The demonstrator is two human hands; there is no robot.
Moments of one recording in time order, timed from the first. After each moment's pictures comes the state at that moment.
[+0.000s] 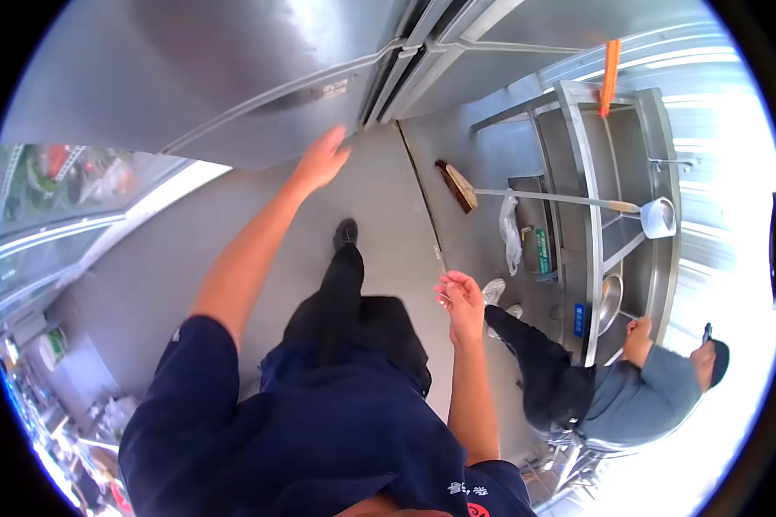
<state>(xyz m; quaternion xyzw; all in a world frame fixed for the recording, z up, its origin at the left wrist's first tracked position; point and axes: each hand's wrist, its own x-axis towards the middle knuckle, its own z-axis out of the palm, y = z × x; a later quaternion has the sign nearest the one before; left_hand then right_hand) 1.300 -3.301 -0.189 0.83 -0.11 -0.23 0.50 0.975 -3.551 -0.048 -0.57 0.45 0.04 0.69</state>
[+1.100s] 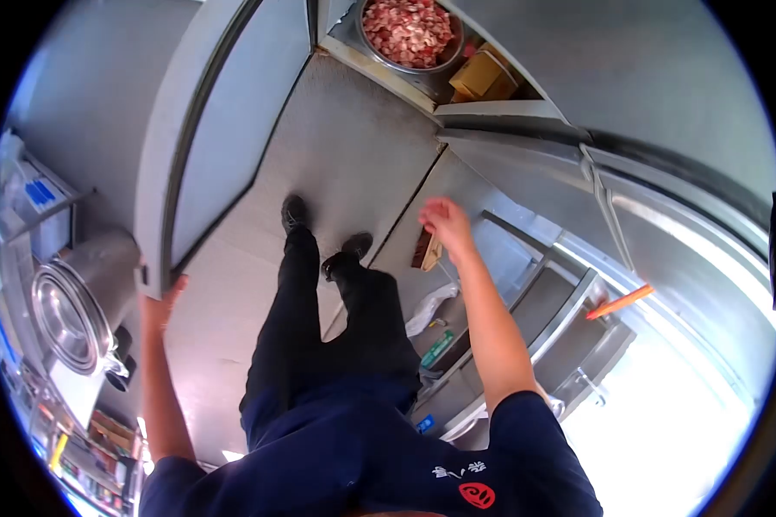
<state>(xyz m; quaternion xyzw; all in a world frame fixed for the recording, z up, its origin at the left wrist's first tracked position) 0.805 -3.203 -0.189 0.69 0.57 0.01 0.46 1.285 -3.593 -0.245 -0.77 0.07 0.46 0.43</state>
